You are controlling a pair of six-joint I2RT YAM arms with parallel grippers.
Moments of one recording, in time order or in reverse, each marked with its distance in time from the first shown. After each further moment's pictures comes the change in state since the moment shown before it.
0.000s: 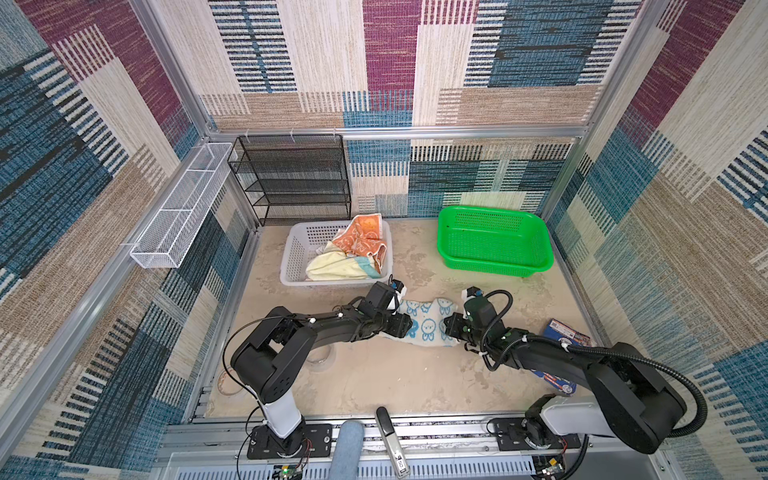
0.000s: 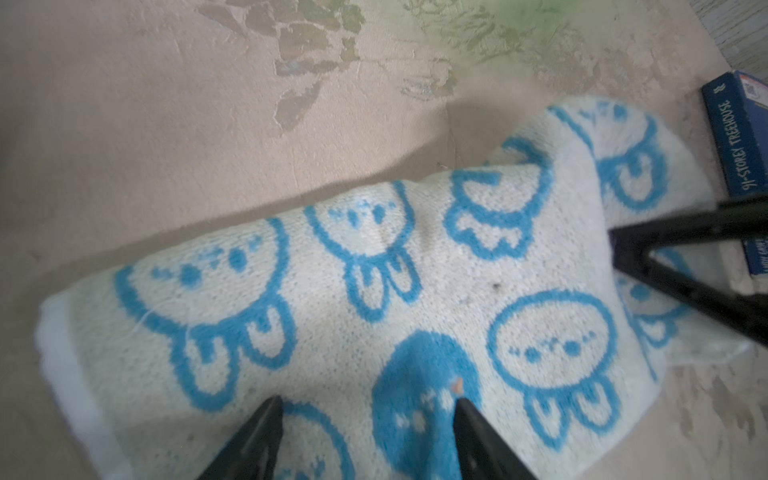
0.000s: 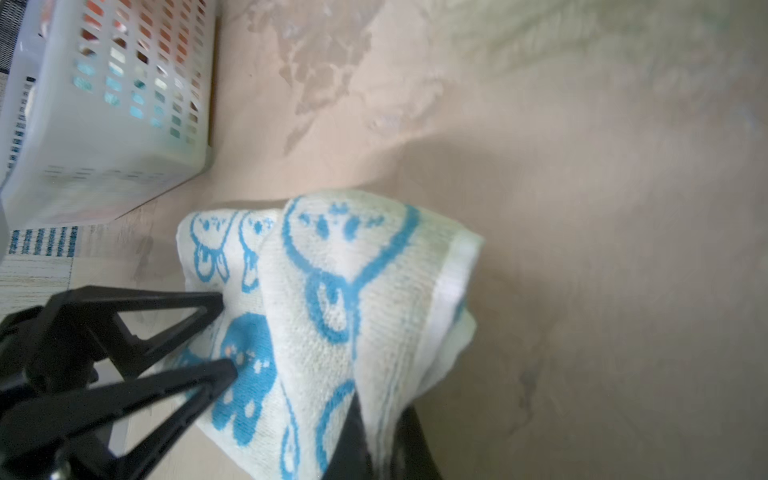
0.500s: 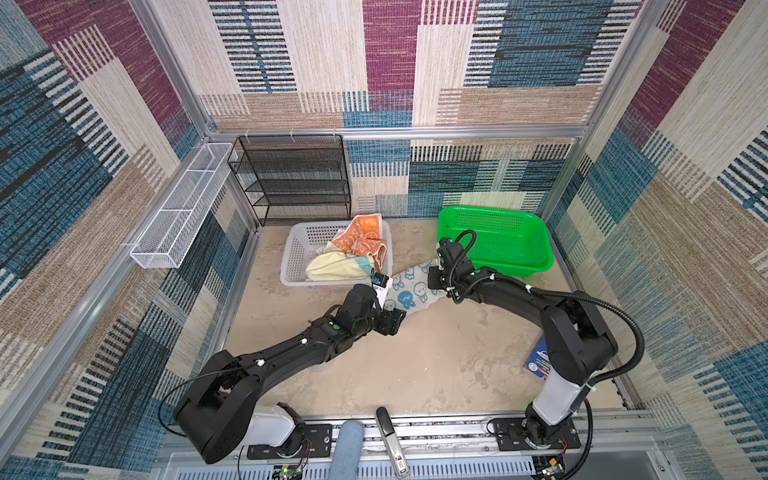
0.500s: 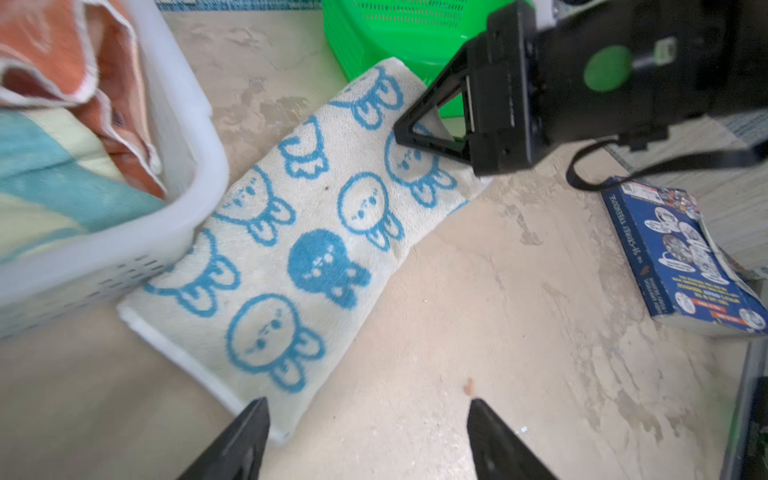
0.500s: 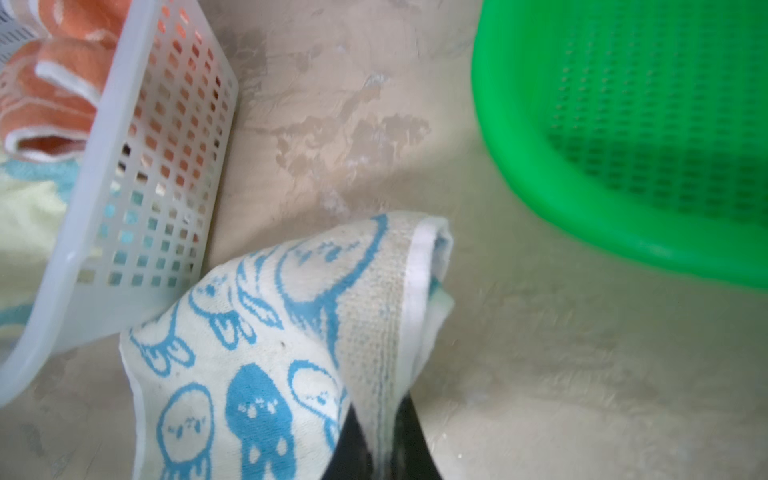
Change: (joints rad) left arm 0.000 -0.370 -0.145 0.051 -0.105 0.007; right arm -0.089 0.428 0.721 -0.369 0.081 -0.353
